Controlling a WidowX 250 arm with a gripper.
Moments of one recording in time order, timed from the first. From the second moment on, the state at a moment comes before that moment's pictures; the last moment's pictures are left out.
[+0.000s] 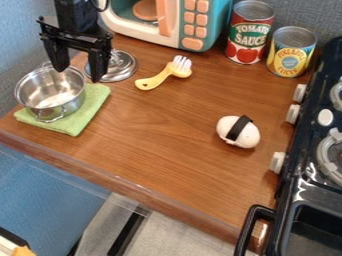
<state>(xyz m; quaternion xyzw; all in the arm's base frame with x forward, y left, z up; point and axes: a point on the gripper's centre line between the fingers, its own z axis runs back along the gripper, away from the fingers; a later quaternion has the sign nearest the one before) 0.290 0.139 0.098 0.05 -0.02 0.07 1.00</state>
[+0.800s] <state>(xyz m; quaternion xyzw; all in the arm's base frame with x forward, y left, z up) 0.379 0.172 0.078 0.03 -0.03 0.08 1.00</state>
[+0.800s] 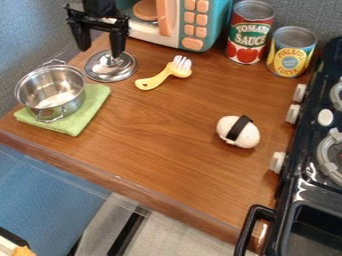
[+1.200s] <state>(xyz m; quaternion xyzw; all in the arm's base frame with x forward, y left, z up) 0.404 0.201 0.052 0.03 -0.03 0.10 0.99</state>
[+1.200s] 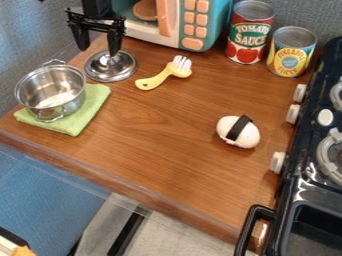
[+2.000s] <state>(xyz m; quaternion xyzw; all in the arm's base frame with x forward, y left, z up) 0.403 0.180 0.039 0.04 -0.03 0.08 1.00</state>
